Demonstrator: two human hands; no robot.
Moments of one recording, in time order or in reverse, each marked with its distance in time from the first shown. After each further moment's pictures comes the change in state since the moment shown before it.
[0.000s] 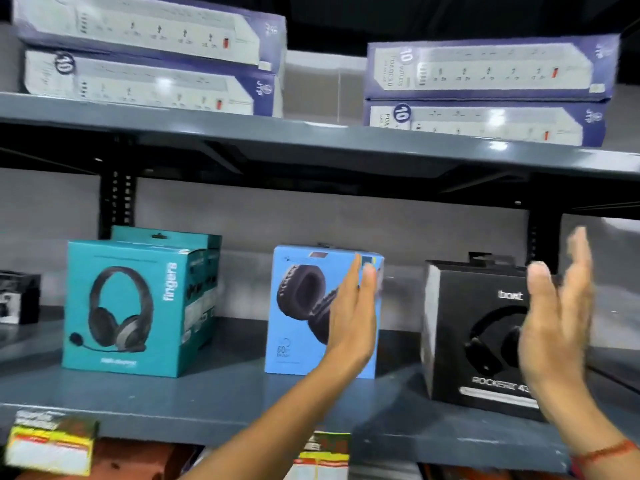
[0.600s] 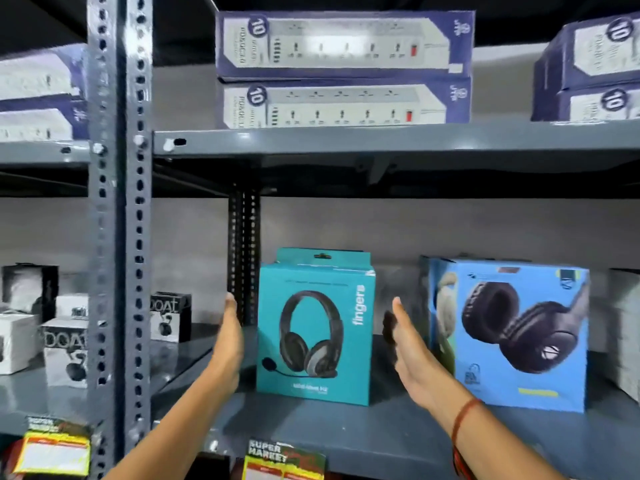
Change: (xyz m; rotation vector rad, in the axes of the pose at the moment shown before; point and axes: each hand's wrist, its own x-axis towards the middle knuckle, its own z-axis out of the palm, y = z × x) left_hand 0.057 -0.052 -0.437 -0.029 0.469 -0.420; right_hand -0.178 -0.121 0.333 0.478 -0.874 1.010
